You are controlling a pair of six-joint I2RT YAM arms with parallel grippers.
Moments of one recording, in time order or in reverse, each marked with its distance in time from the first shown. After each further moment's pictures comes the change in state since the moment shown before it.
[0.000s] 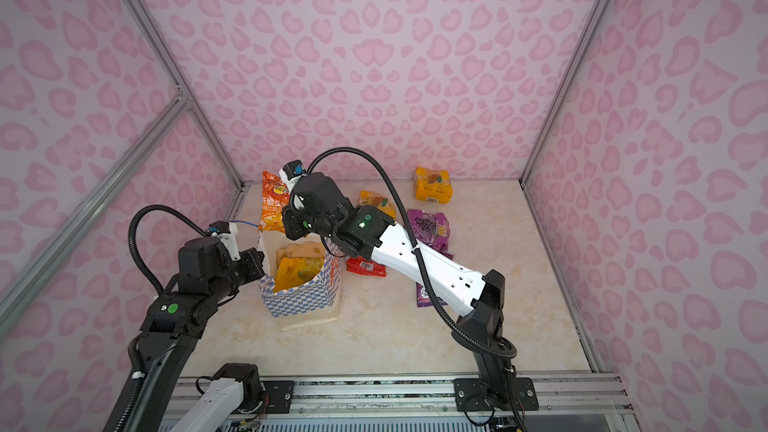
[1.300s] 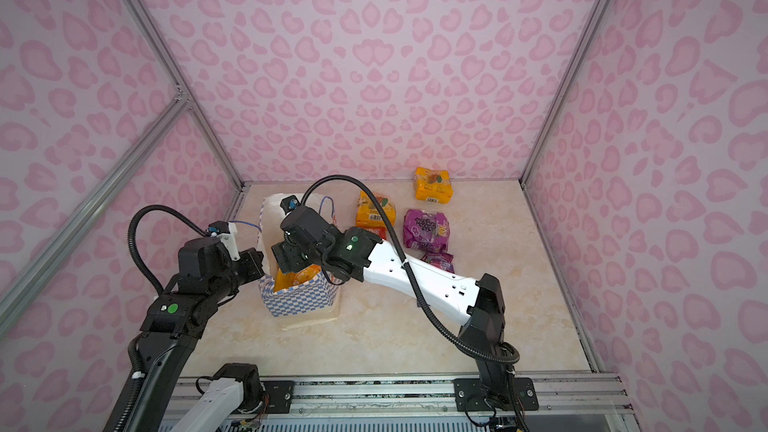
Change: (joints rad) left arm 0.000 0.000 0.000 0.000 -0.010 0.000; right arm 0.100 -0.074 -0.164 -0.095 0.129 0.023
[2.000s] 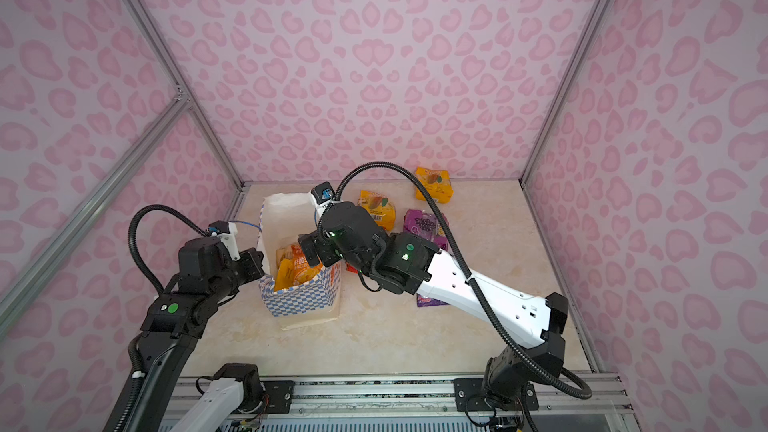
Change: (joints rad) left arm 0.000 0.005 0.000 0.000 0.000 0.000; right arm 0.000 -0.324 -0.244 0.068 0.173 -0.122
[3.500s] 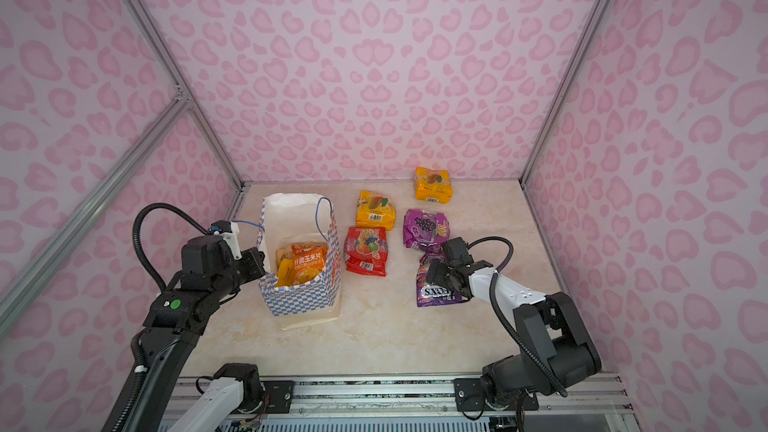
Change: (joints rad) left arm 0.000 0.019 0.000 0.000 0.001 0.000; right arm -0.818 -0.109 -1.045 0.266 -0.342 0.393
